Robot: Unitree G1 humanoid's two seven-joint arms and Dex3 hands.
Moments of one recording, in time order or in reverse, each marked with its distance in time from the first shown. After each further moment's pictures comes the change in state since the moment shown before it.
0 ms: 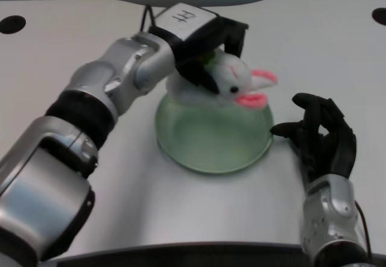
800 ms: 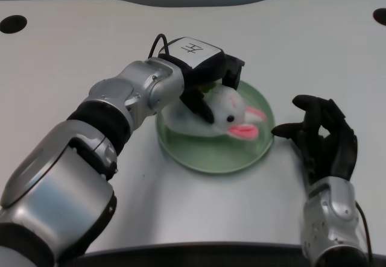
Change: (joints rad) left arm -0.023 -0.063 -0.077 0.180 0.042 0.028 -0.027; right arm 0.034 0.005 0.025 -0.060 -0.017 0.005 -0.020
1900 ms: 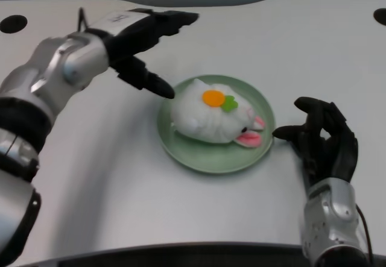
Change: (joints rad) left arm 0.161 0.304 0.234 -0.265 -0.243 -0.102 -0.195; right arm -0.004 0.000 -0.011 0.019 0.018 0.013 0.002
